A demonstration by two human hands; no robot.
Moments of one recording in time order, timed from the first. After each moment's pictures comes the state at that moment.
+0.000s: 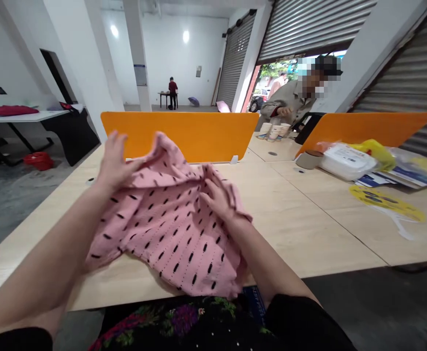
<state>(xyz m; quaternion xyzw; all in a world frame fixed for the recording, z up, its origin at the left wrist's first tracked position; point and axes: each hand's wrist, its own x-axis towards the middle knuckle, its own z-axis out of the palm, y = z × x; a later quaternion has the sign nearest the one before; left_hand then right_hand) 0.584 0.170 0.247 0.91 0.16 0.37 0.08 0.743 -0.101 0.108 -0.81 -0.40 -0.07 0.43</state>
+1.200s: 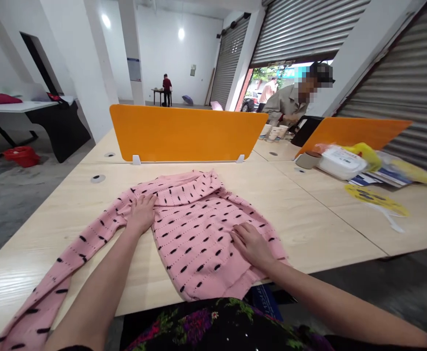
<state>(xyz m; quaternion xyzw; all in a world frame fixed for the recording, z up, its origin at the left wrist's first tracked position) 0.576 0.219 0.039 0.98 0.16 0.11 0.01 0.671 -0.159 0.023 -0.86 -0.42 -0.17 0.24</state>
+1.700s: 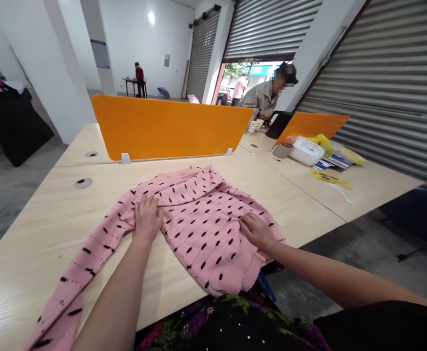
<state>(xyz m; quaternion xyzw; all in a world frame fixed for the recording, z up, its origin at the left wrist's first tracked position) 0.571 0.210 0.033 0.94 0.11 0.29 0.12 0.674 -0.165 0.020 -0.89 -0.38 -0.19 0.17</state>
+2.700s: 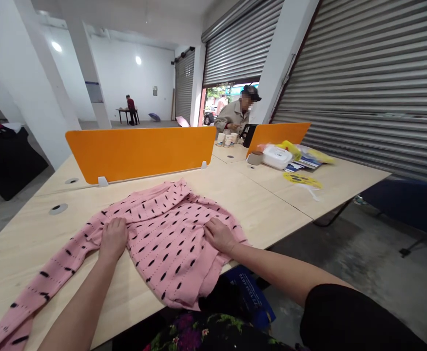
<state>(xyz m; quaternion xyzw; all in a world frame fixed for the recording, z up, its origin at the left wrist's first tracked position) 0.573 0.217 0.028 0.96 0.10 0.26 -0.10 0.683 -0.157 0.023 -0.89 -0.37 -0.20 0.19</state>
